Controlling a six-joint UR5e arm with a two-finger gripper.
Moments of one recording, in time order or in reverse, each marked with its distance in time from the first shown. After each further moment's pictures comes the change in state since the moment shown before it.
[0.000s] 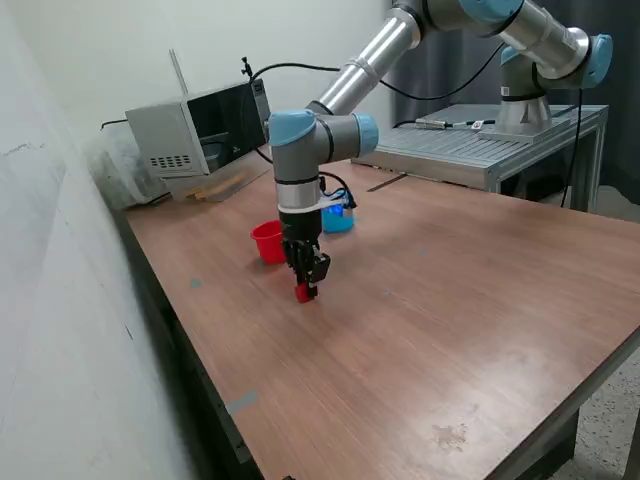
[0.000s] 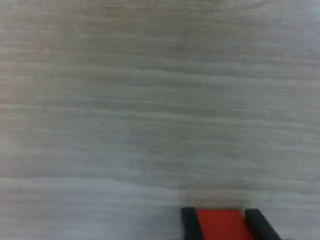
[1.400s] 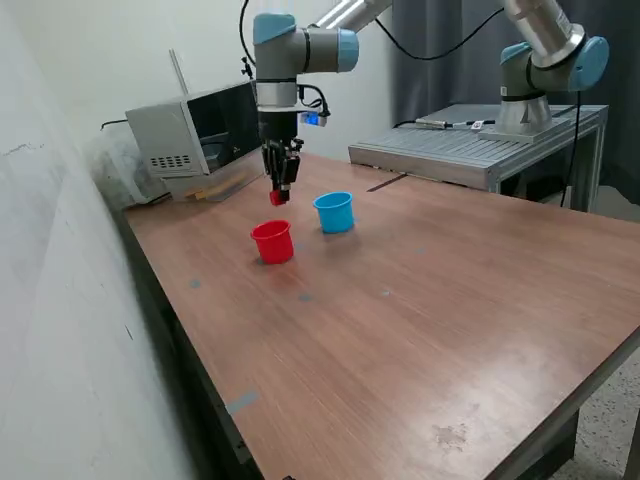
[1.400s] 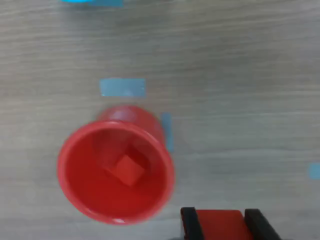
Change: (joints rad) arm -0.168 -0.328 0.258 0.012 0.000 -0.054
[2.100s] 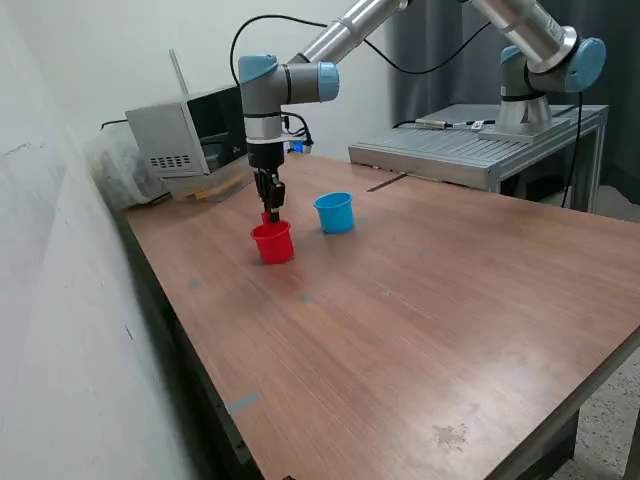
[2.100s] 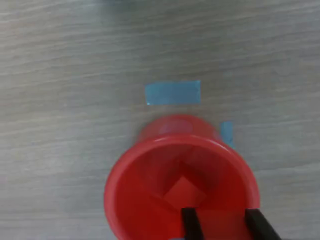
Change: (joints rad) arm -0.055 0.102 -0.059 -0.005 -0.004 -0.003
